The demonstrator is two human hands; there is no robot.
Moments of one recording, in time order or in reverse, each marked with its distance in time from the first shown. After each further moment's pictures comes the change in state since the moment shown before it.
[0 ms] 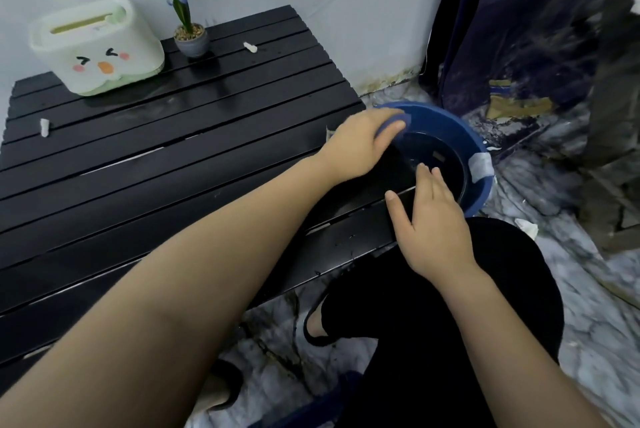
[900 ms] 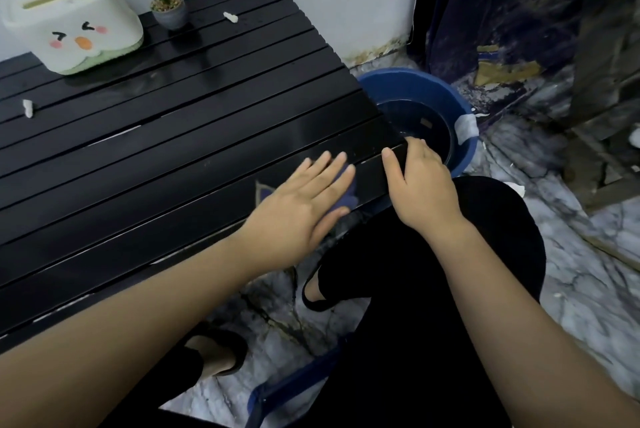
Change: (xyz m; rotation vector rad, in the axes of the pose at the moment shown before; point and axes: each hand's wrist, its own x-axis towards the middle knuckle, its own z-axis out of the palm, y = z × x) left_hand -0.170 0.013 -0.011 0.456 -0.207 0.185; right_hand -0.006 0.004 -0.005 0.074 -0.018 0.077
